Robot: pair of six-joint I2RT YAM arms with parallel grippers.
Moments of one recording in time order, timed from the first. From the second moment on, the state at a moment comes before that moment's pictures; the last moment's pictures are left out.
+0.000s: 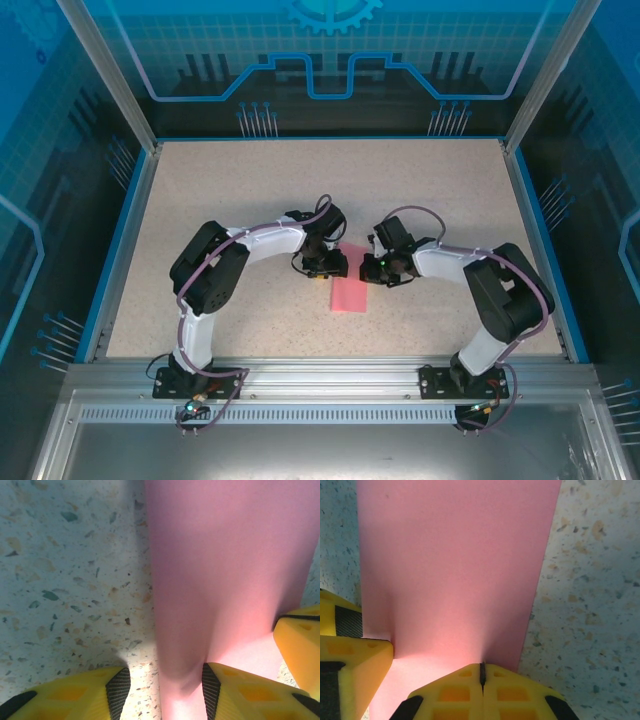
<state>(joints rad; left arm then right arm) -0.67 2.01 1.34 -0.67 0.28 -0.63 0.49 1.66 0.79 -0.29 -0.31 0.56</state>
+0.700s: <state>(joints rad) -0.66 1.88 1.24 -0.48 0.38 -0.64 0.49 1.67 0.82 -0.32 -0.31 0.53</state>
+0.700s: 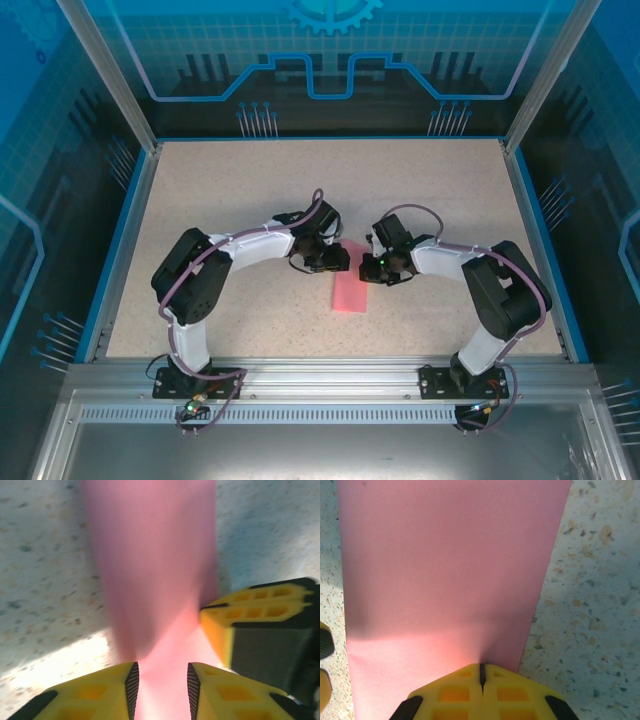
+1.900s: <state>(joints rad) -0.57 1.91 1.10 -0.34 0.47 -0.61 0.50 1.70 0.86 -0.36 -0.32 0.50</state>
